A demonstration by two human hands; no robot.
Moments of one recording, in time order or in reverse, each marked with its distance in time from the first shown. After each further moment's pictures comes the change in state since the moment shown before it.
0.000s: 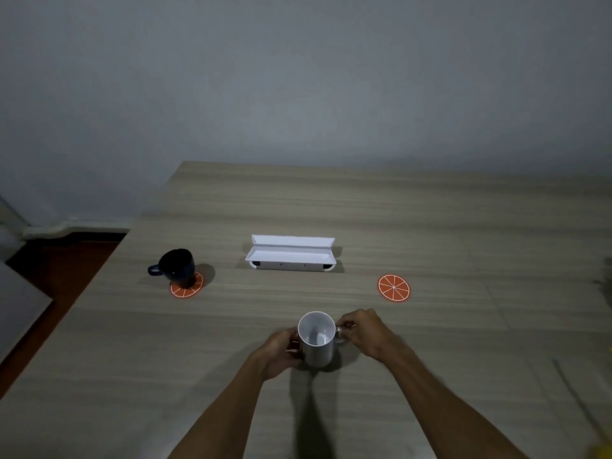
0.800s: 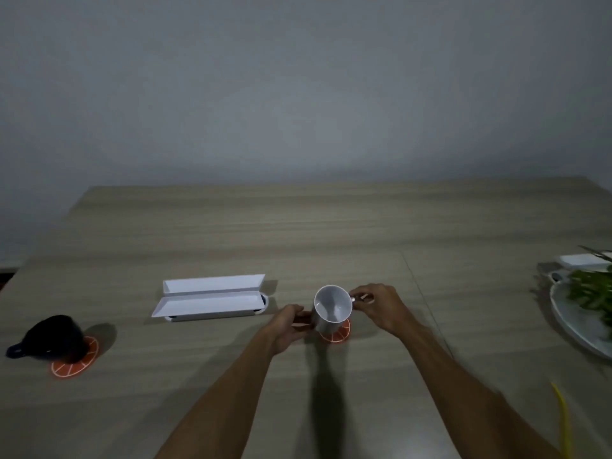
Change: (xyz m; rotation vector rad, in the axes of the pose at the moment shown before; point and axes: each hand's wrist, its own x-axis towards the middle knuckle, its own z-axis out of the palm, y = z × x) left_hand 0.136 0.127 0.175 -0.012 -0.120 0.054; right_hand 0.064 0.115 -0.196 -0.019 0.267 0.031
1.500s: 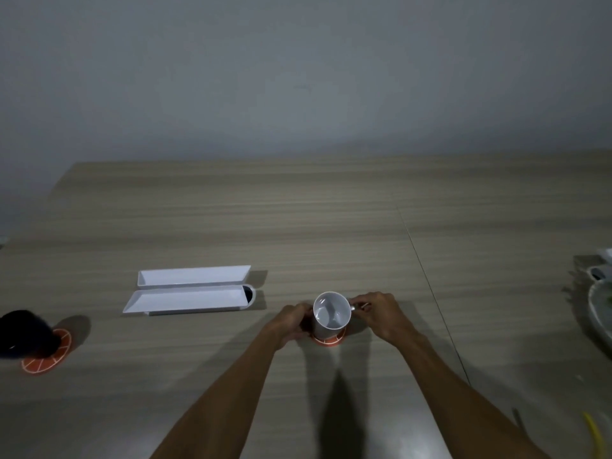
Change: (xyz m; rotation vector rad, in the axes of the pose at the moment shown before) left_hand 0.067 -0.010 0.029 0.287 0.117 -0.066; right_hand 0.040 0.074 0.031 0.035 -0.111 0.031
